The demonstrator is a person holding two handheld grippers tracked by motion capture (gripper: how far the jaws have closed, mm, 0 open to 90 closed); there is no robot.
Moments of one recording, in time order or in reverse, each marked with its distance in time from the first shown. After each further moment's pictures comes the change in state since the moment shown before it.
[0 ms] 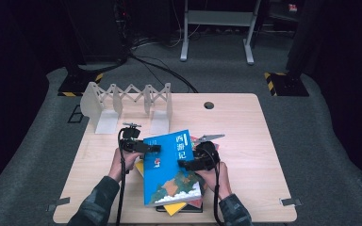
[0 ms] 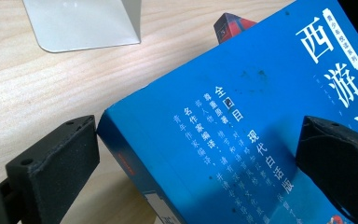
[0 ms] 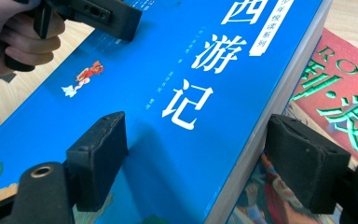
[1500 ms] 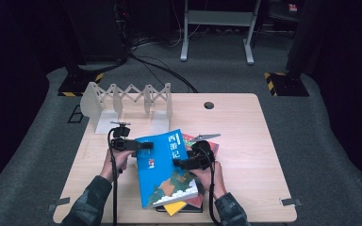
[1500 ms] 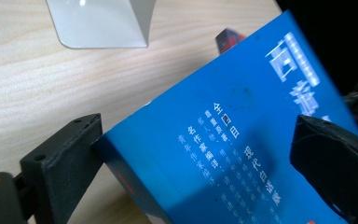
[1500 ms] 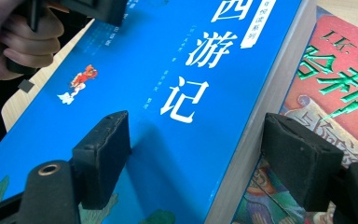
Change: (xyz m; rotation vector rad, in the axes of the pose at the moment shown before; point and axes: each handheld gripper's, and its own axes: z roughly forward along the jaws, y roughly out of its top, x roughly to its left) left arm 0.016 -0.002 -0.024 -0.056 -0.074 -0.080; right arm 0.003 0.002 0.013 -0.021 0.065 0.027
